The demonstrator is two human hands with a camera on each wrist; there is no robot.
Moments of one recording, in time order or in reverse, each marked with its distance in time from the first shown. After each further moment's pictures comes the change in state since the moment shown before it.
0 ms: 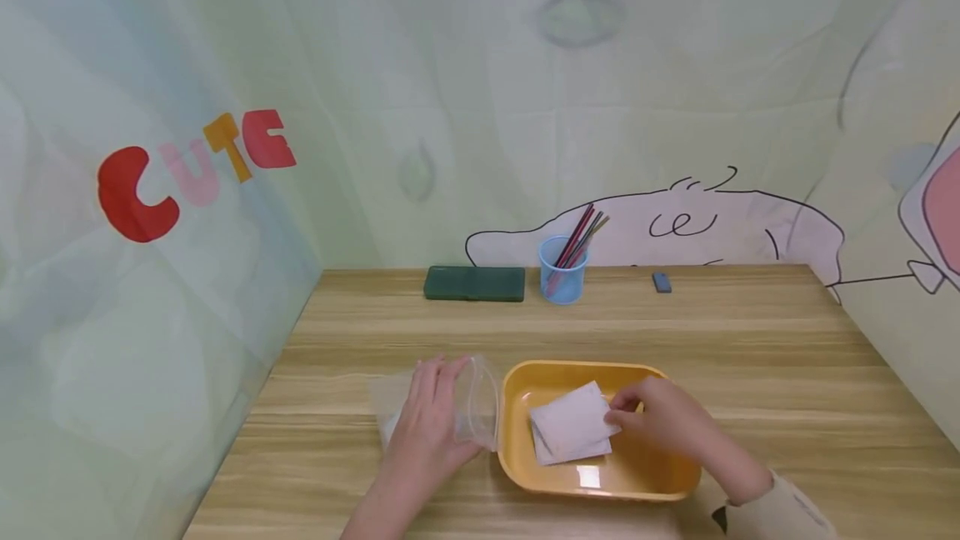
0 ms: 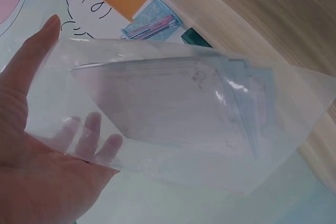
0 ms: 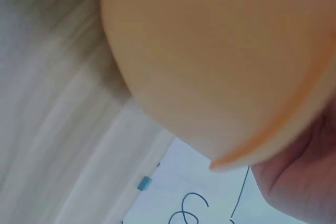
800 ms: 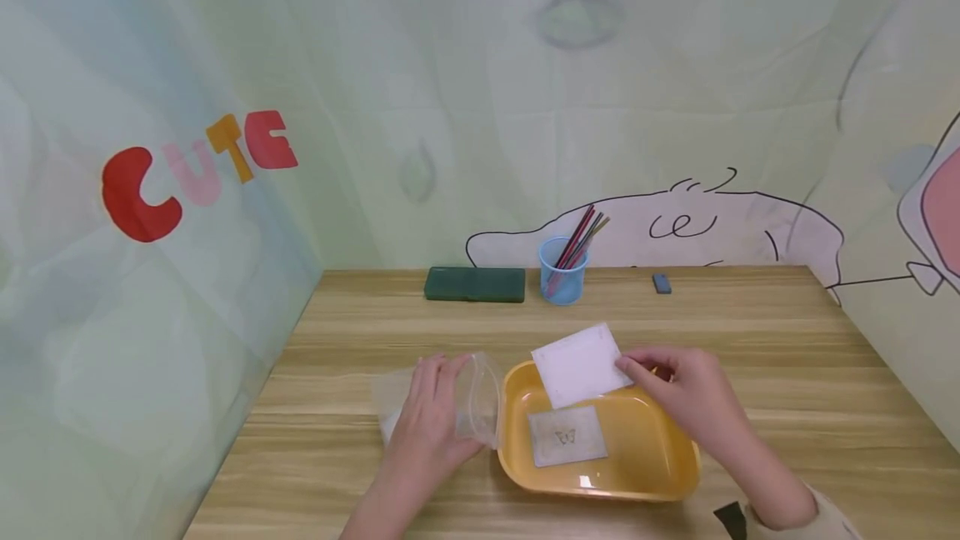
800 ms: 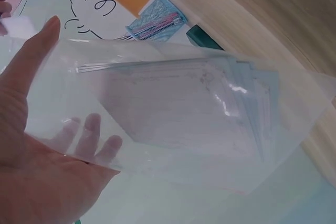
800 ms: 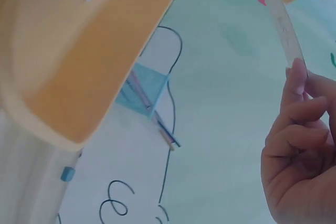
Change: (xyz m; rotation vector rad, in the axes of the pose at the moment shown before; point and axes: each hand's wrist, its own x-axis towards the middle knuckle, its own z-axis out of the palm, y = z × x) left_hand 0.003 0.002 -0.004 0.001 0.014 0.008; right_hand -0.014 -0.057 -0.042 0.121 0.420 0.065
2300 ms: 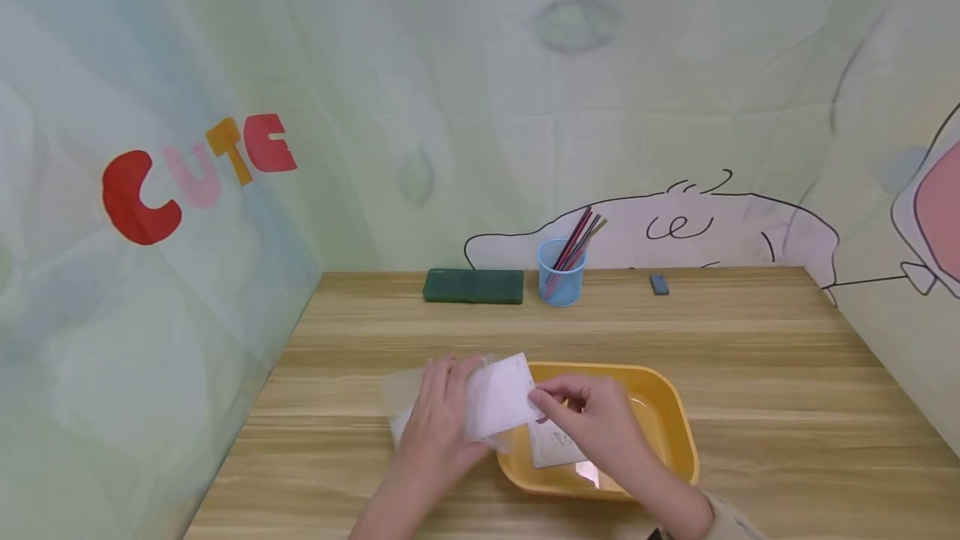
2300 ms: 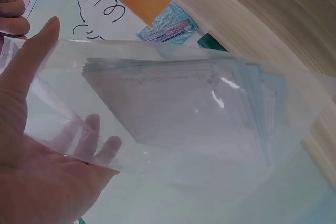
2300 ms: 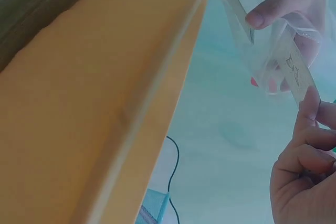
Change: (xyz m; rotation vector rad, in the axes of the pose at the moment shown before) left_hand 0.003 0.009 0.006 -0.056 0.040 0.073; right_hand -0.012 -0.039 0.077 0.365 -0.092 -0.060
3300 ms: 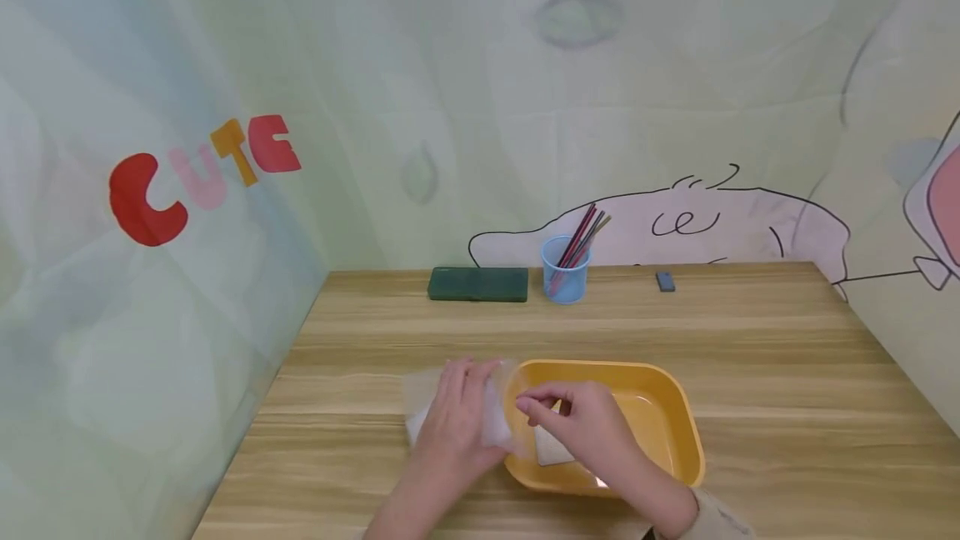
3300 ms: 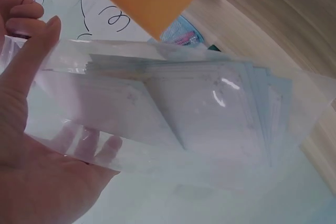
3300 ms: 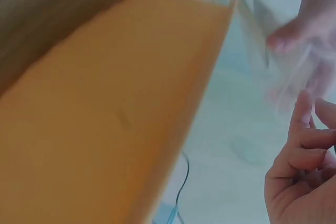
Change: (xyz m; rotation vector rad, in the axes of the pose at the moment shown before) left_hand 0.002 0.009 0.008 0.024 -0.062 -0.013; right_hand 0.002 0.005 0.013 -0.172 -0.086 0.056
